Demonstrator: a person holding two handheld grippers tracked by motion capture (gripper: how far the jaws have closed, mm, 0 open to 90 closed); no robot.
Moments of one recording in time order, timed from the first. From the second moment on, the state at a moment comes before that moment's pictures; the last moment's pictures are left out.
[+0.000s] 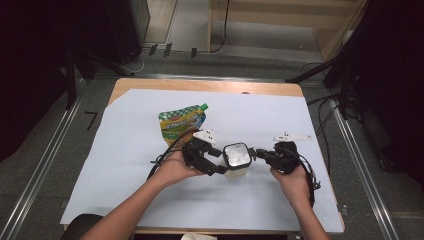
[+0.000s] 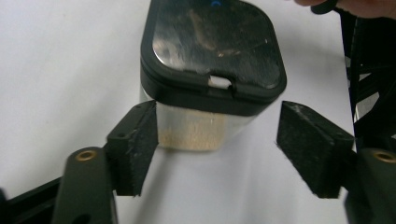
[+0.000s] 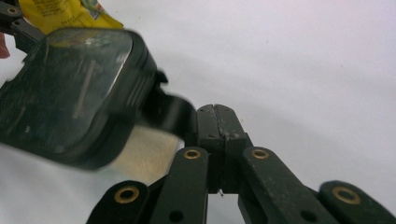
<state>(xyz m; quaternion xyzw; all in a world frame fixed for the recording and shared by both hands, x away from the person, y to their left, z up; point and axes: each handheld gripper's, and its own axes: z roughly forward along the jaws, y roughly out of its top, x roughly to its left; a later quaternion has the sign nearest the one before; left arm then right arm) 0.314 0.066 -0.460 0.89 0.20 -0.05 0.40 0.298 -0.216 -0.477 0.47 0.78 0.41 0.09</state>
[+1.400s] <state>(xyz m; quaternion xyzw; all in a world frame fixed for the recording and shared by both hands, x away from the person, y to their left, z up) 0.313 0.038 -0.456 0.90 0.16 0.02 0.41 0.301 -0.215 -0.487 0.47 0.79 0.40 0.07</state>
